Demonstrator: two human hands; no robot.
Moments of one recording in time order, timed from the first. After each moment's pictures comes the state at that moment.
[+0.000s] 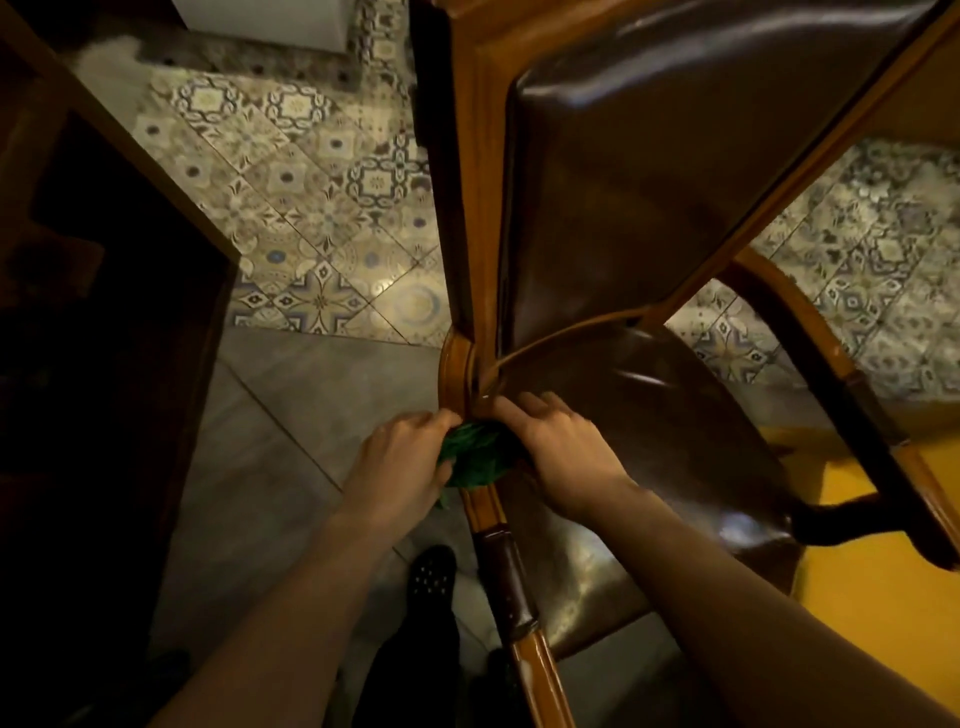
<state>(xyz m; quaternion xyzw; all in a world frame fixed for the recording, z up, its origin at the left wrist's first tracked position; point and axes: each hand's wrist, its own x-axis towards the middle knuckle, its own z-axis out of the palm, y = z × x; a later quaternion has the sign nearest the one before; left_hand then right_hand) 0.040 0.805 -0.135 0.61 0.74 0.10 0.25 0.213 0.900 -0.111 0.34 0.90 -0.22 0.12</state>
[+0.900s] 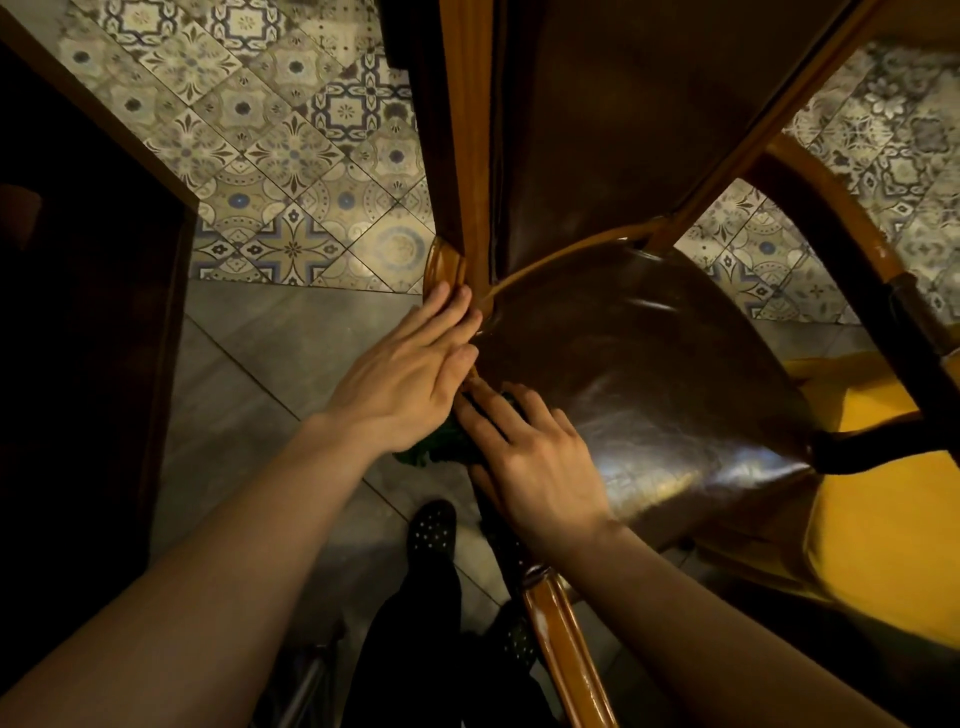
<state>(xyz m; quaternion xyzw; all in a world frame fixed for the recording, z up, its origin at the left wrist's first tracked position) 0.034 0.823 -0.182 0.70 0.65 0.10 0.29 0.220 0.810 -0.150 0.36 0.91 -0.18 0.11</state>
